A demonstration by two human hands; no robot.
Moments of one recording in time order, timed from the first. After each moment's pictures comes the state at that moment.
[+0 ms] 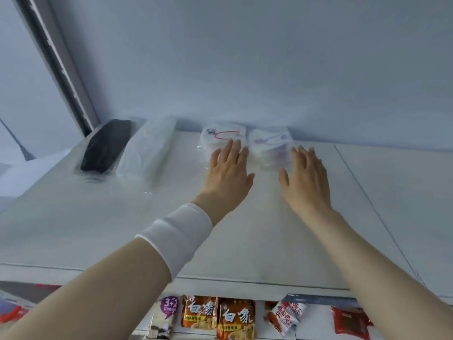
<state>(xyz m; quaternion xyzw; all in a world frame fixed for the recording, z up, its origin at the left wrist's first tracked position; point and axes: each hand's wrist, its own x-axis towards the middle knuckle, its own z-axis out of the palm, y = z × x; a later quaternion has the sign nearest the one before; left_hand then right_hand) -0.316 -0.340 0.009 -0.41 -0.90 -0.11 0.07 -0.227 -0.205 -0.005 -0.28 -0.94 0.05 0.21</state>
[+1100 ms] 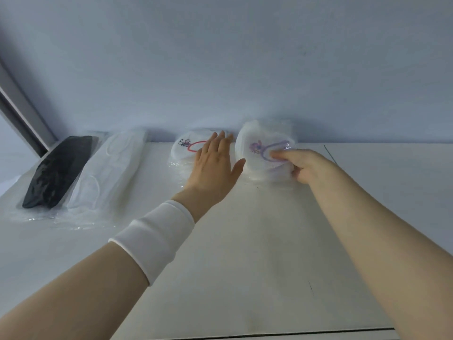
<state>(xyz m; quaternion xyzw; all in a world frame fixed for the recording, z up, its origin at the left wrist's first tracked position) -0.361 -0.288 0.012 -0.42 -0.87 -0.25 0.03 -0.291 -0.103 0.007 -0.40 -0.64 0.64 0.11</state>
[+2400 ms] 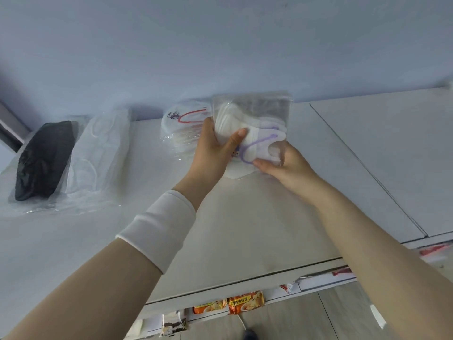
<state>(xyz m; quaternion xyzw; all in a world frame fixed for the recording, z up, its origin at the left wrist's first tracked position) -0.347 -0.306 -0.009 -0.34 -0.64 -0.66 -0.19 -0.221 -0.201 -0.022 -0.21 -0.77 0.56 0.22</state>
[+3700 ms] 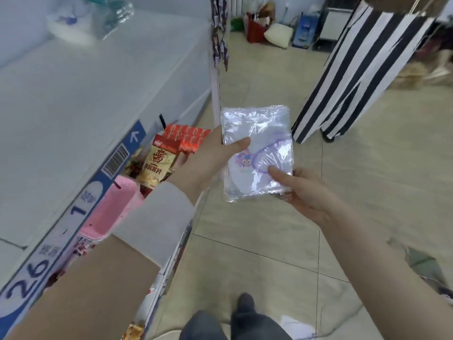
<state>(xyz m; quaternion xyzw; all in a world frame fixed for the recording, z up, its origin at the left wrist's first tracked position) 0.175 -0.098 -0.050 -0.61 -0.41 -0.28 -0.61 0.331 -0.197 -0.076 -0.56 -0.26 0.60 0.51</state>
